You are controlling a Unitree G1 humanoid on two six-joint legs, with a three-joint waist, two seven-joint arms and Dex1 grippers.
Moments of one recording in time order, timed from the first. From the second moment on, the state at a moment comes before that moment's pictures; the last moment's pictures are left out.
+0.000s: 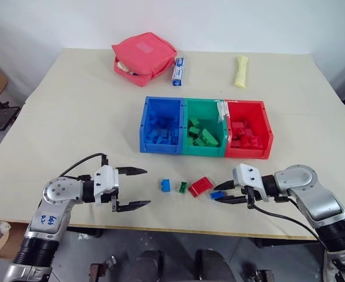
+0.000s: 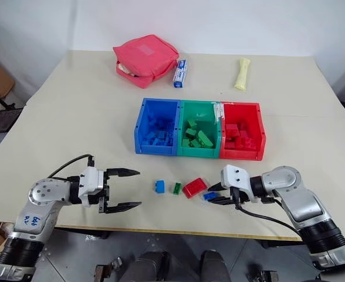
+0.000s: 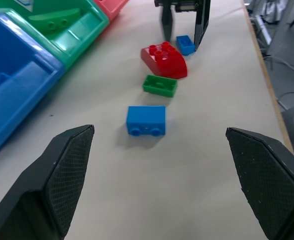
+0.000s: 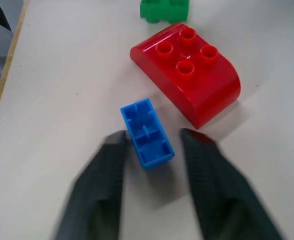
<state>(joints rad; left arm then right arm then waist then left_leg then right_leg) -0.16 0.65 0.01 -0.03 -0.35 -0.07 -1.14 -0.33 -0.80 0.20 -0.03 0.22 0.19 1.30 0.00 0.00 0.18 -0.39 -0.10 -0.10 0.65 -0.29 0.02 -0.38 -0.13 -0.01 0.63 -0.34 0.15</state>
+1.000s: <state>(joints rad) 0.05 0.58 0.22 -0.22 -0.46 0.10 -0.84 -1.04 -0.28 0.23 0.47 0.20 0.41 0.90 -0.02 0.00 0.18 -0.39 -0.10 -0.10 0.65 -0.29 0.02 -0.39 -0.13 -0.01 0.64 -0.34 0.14</state>
